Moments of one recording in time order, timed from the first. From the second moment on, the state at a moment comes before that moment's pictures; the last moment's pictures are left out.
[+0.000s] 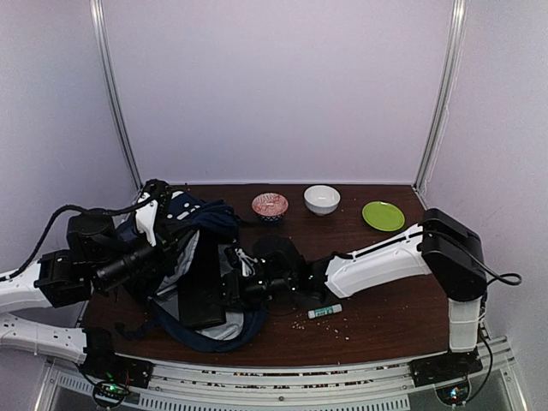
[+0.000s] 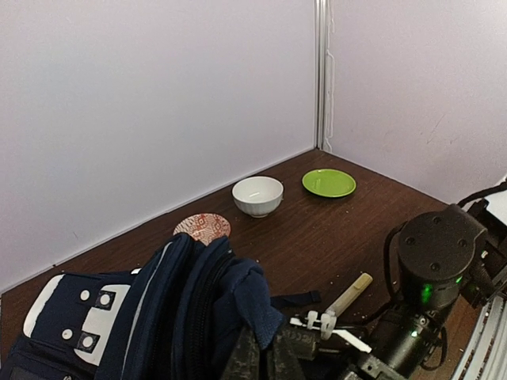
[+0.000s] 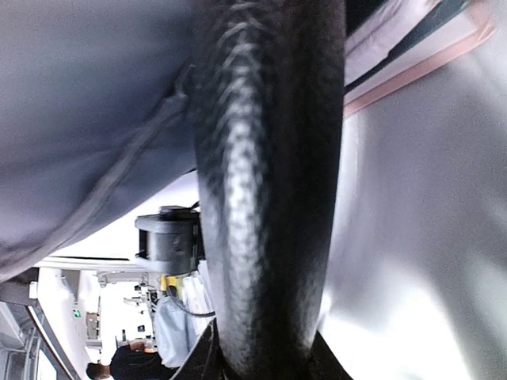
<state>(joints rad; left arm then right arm) -1.13 0.75 0.70 -0.08 -0.40 -0.04 1.16 2.04 1.27 0.39 -0.41 1.16</state>
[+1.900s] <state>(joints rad) -1.12 0.89 0.81 -0.11 -0.46 0.02 1.19 1.71 1.46 -0.59 0.03 0.82</state>
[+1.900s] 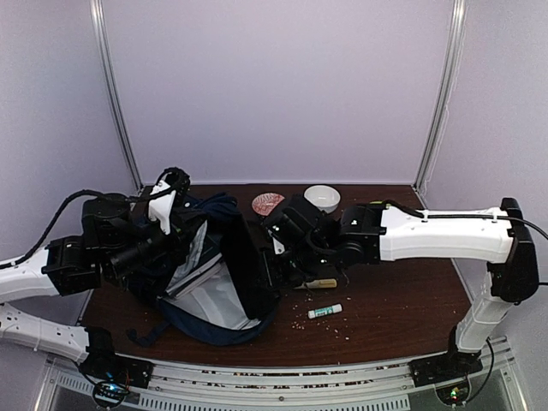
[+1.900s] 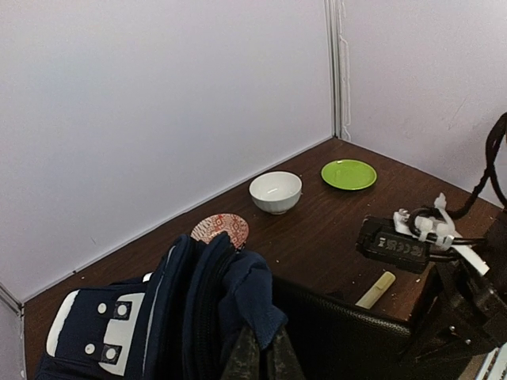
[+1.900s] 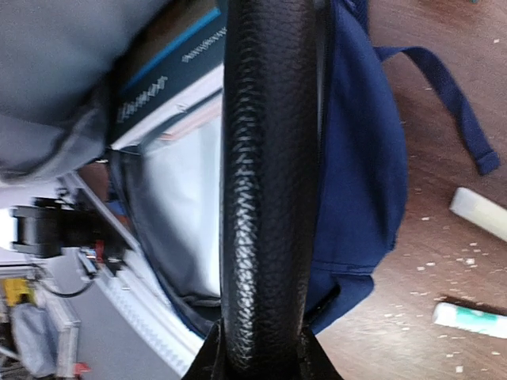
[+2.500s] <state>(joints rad) -1.12 0.86 0.81 -0.13 -0.37 -0.01 1.23 1.93 1.74 -0.83 0.24 0.61</state>
